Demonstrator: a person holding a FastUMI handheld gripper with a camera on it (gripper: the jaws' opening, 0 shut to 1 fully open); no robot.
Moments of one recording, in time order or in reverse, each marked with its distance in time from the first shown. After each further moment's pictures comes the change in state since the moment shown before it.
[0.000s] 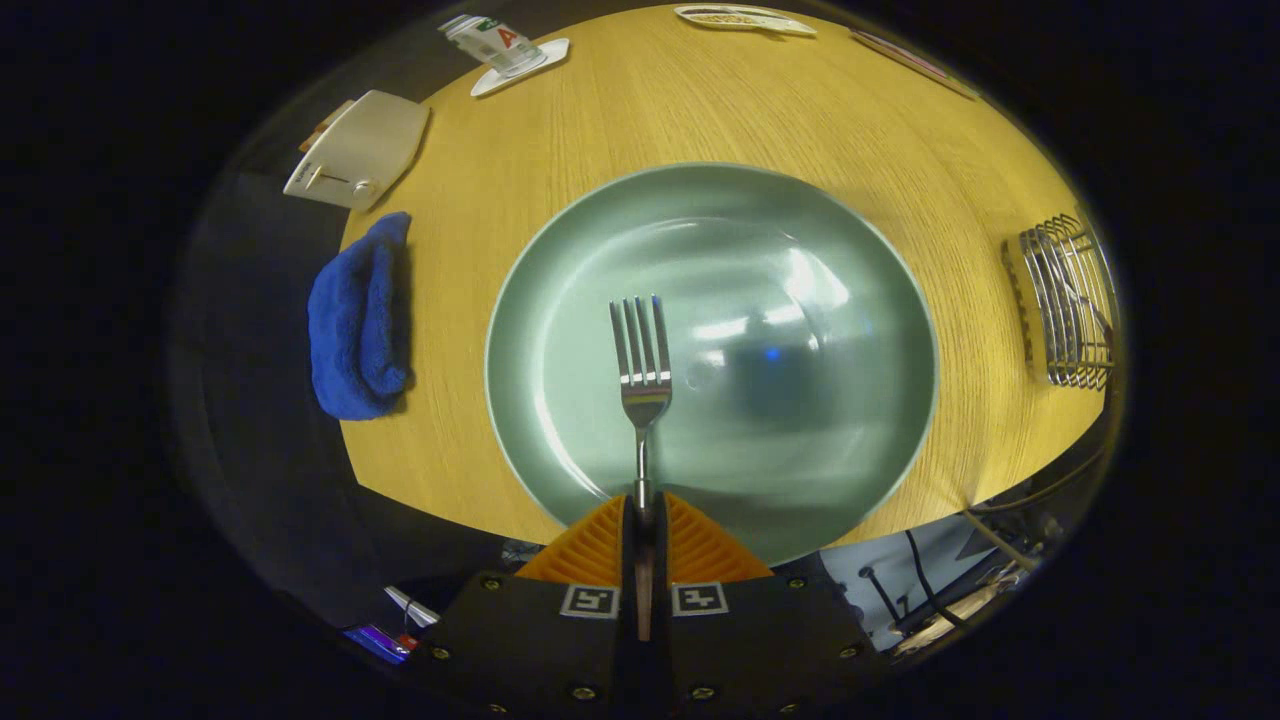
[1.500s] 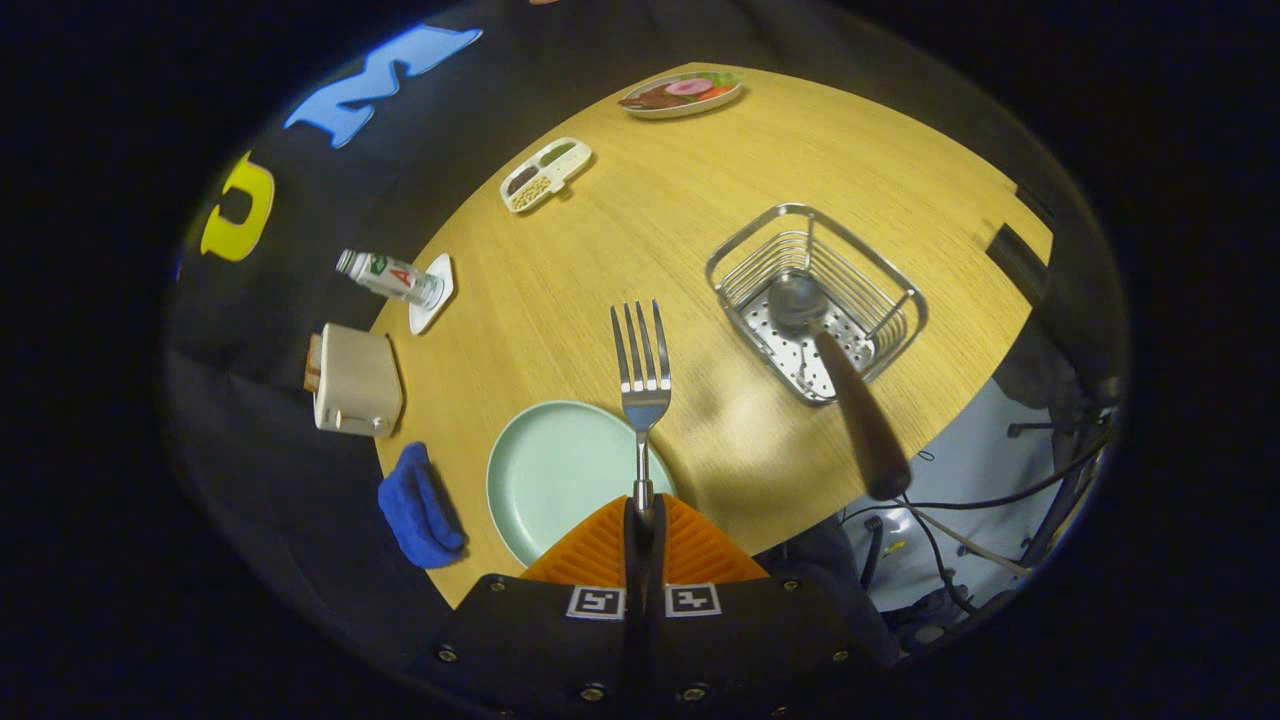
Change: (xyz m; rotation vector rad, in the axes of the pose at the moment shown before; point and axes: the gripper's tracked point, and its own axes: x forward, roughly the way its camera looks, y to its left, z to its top) arm -0.123 -0.114 0.045 0.474 -0.439 0.100
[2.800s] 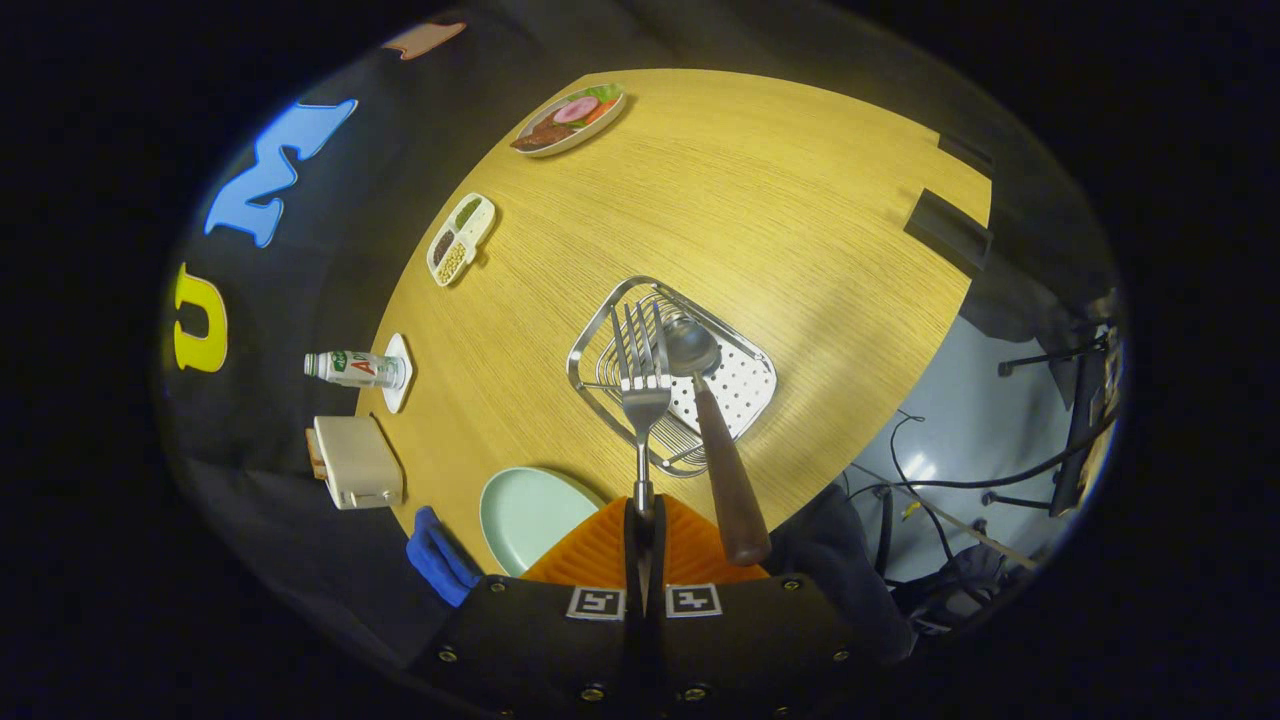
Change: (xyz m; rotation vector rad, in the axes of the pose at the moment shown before) arm -0.018 -0.042 0.036 0.185 0.044 -0.032
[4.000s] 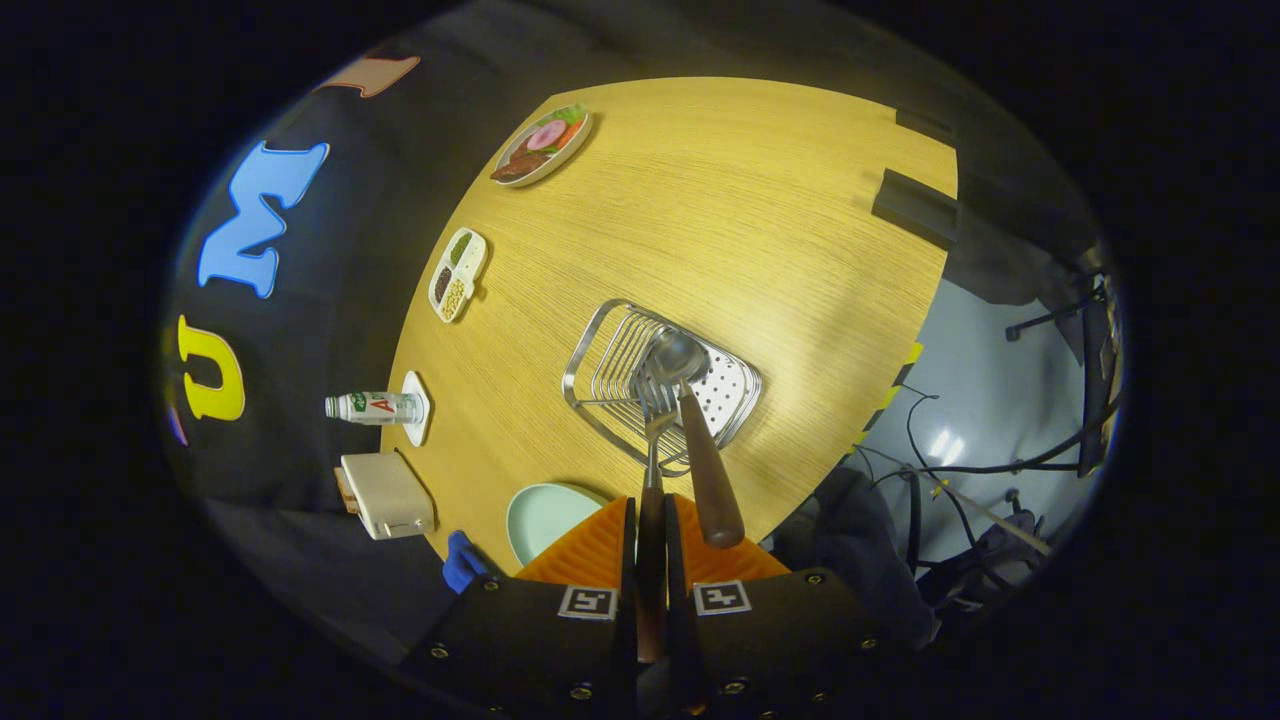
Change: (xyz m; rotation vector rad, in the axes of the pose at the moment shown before) arm -0.018 0.003 0.007 0.120 -0.059 0.064
